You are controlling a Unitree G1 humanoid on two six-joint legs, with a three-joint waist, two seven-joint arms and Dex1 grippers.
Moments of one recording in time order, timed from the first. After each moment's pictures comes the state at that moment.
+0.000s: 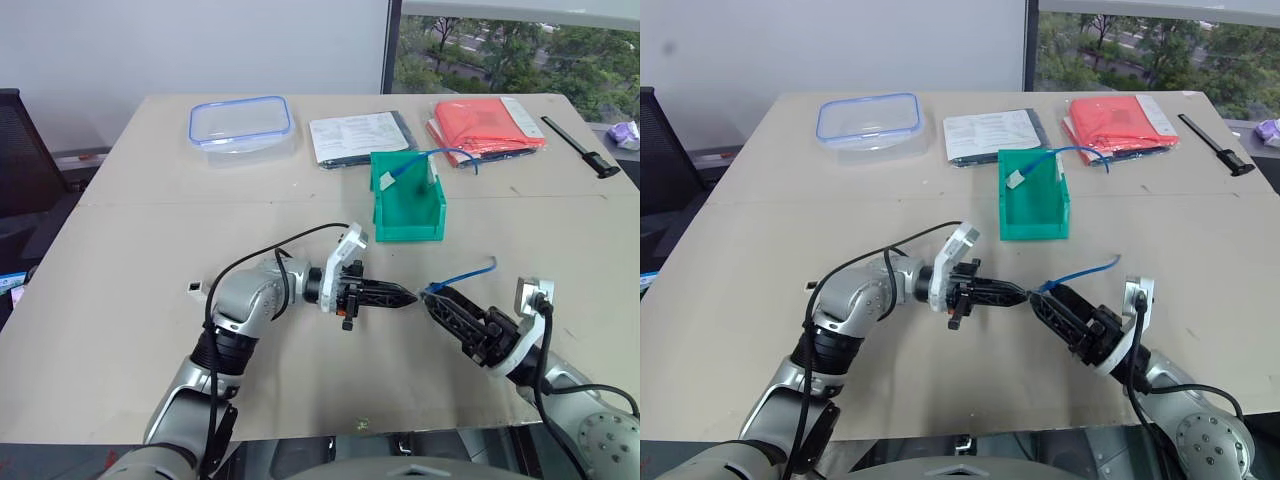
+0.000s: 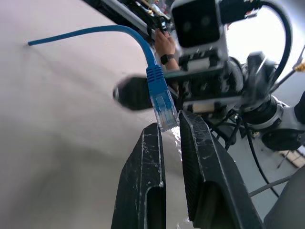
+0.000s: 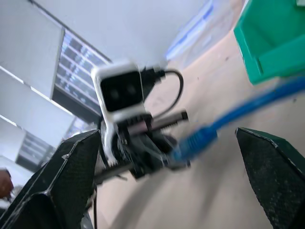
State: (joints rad) left arm -0.51 0.36 -0.24 -0.03 -0.61 0.87 -1.20; right arm 0.25 -0.33 -0.14 -0.57 1.25 0.67 0.47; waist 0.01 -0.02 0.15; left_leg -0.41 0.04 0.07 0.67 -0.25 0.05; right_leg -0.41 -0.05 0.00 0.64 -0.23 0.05
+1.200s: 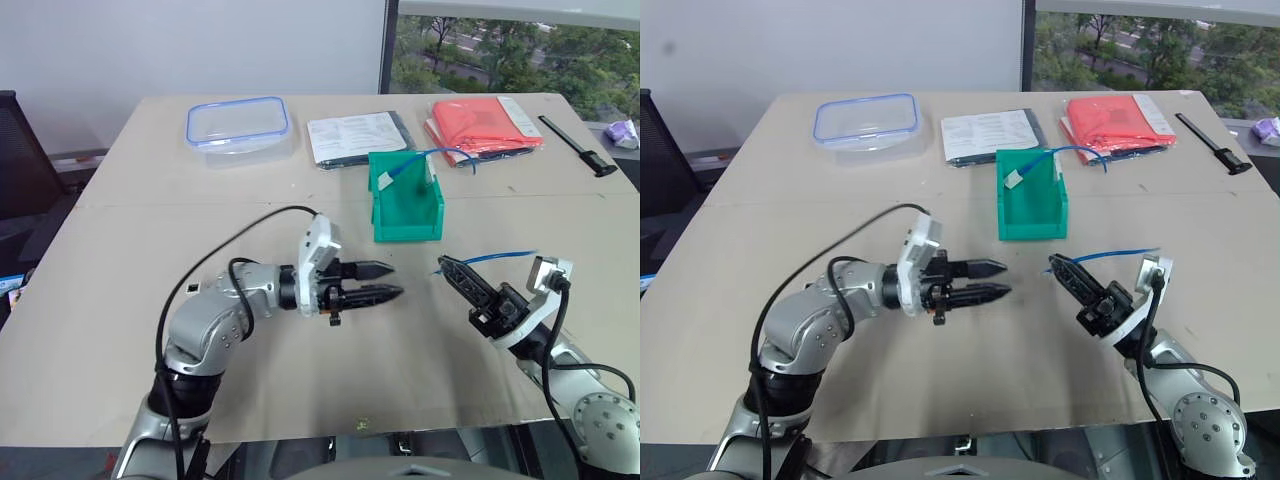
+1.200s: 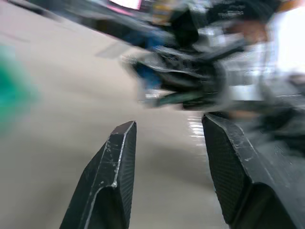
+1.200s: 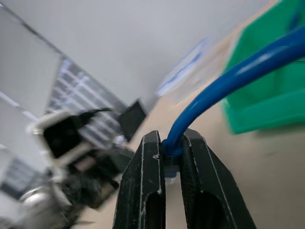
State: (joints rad) left arm -0.22 0.44 -0.05 -0.47 -0.47 0.57 -0.80; right arm 0.14 -0.32 -0.18 -0.45 1.17 0.55 0.47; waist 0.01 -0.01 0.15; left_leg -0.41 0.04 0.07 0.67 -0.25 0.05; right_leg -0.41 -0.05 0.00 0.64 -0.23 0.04
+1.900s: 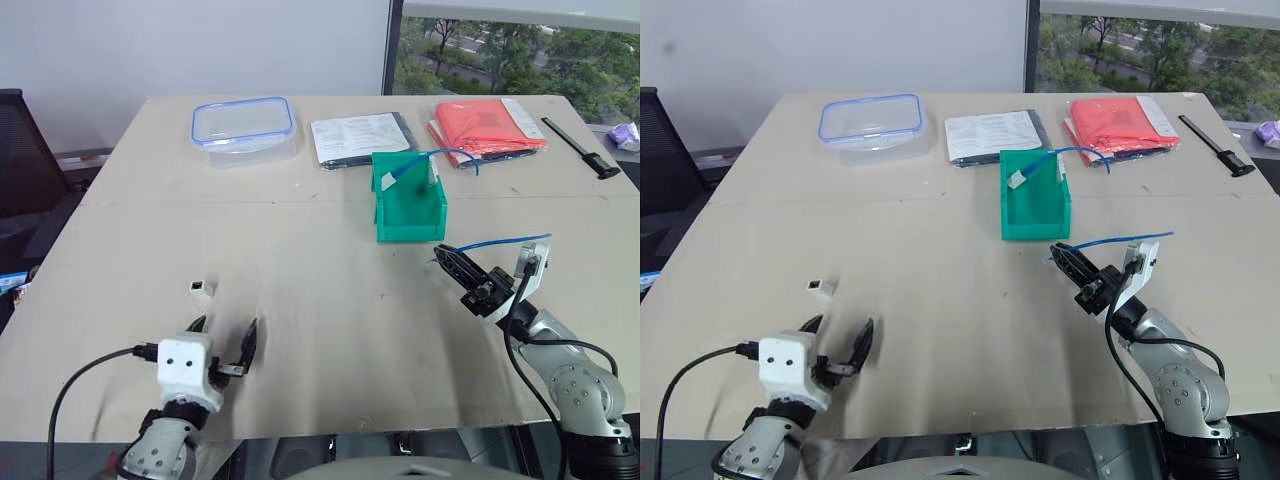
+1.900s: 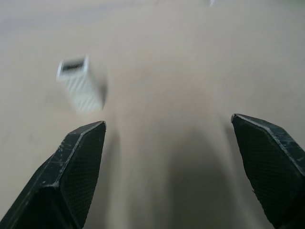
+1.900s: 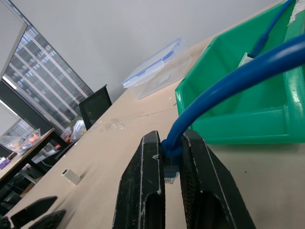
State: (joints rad) left arm 0.58 0.16 0.25 -0.49 -0.15 0.08 -0.29; right arm 0.03 -0.31 -0.13 -0.35 0.93 0.50 0.55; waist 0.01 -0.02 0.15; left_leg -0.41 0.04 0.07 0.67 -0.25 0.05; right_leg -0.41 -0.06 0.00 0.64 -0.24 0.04
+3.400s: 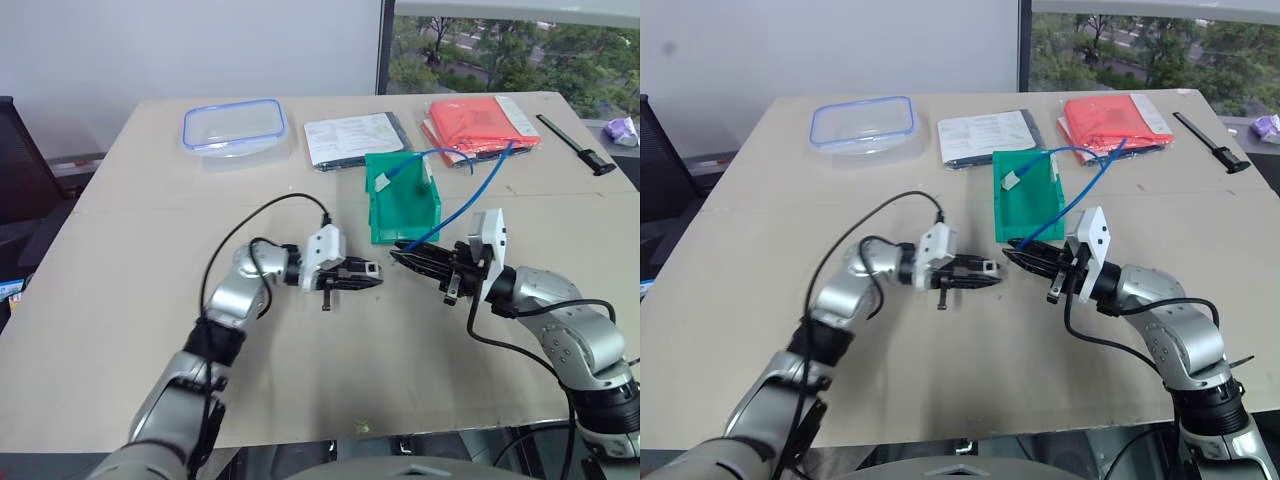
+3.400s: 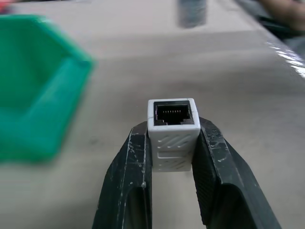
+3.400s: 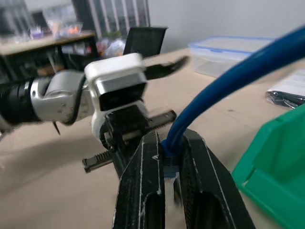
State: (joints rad) left arm -0.62 0.37 -0.31 0.44 -0.22 -0.03 -1.36; right arm -0.26 -0.52 0.14 -0.32 0.54 0.37 0.84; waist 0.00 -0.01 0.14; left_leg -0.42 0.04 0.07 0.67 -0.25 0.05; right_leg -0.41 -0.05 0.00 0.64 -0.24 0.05
